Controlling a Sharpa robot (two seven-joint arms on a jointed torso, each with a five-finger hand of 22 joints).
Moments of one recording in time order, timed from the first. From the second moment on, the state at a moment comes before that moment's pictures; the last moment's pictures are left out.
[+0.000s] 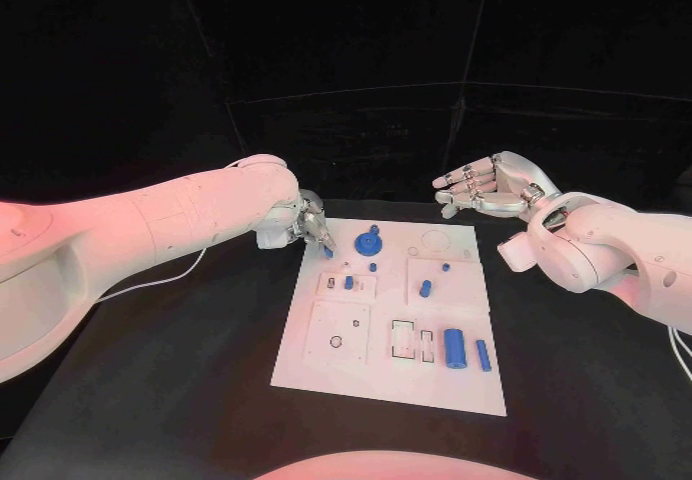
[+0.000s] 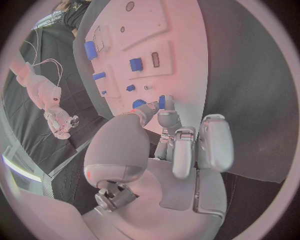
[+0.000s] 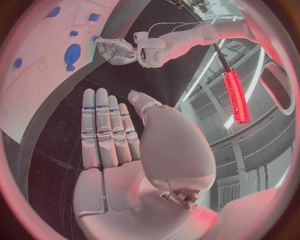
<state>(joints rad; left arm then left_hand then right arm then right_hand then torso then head) 1.36 -0.53 -0.15 0.99 -0.91 0.29 -0.45 1.19 -0.05 0.46 0.06 0.29 0.93 0.06 0.60 0.41 1.31 -0.02 1.02 0.87 1.47 -0.08 1.57 1.31 0.06 1.47 0.02 1.33 1.28 1.36 -0.77 -0.16 1.42 -0.51 -0.31 0.29 1.37 -0.14 0.32 0.08 0.26 1.03 0.19 0.07 0.07 1.25 0.12 0.07 0.07 1.32 0.06 0.08 0.19 0.18 1.02 0.16 0.47 0.30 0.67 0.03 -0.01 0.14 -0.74</state>
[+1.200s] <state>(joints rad) 1.33 -0.75 -0.16 1.35 -0.94 0.03 -0.40 1.15 -0.09 0.50 0.04 0.37 0.94 0.05 0.62 0.42 1.33 -0.03 1.04 0.88 1.47 -0.08 1.57 1.31 0.06 1.47 0.02 1.35 1.30 1.36 -0.77 -0.16 1.41 -0.51 -0.31 0.28 1.37 -0.14 0.32 0.08 0.26 1.03 0.19 0.07 0.07 1.25 0.12 0.07 0.07 1.32 0.06 0.08 0.19 0.18 1.02 0.16 0.47 0.29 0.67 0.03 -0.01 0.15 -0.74</state>
